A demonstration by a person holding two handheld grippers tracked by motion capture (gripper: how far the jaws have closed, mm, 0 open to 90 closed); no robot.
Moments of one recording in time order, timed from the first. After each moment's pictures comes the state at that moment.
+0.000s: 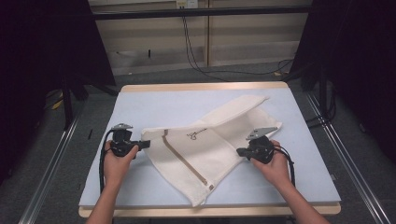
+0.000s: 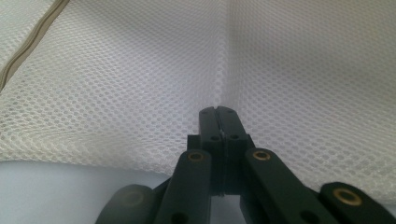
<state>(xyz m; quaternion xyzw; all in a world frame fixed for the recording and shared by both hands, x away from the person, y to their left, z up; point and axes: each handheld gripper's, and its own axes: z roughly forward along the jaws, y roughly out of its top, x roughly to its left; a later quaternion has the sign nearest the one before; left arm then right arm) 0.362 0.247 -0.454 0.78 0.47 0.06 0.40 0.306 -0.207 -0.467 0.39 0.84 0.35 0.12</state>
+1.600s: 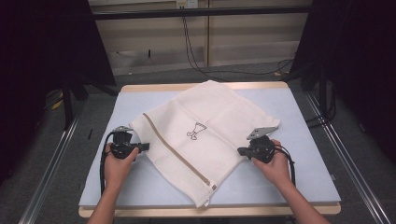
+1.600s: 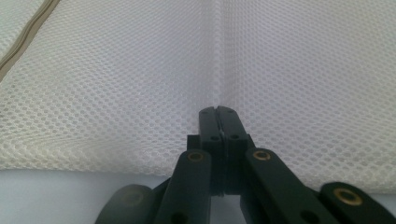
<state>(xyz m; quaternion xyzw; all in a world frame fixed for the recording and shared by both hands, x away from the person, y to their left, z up) 0.359 0.248 -0.463 0.78 0.48 0.07 0.38 0.309 -0.211 -0.468 0.39 0.84 0.35 0.12</state>
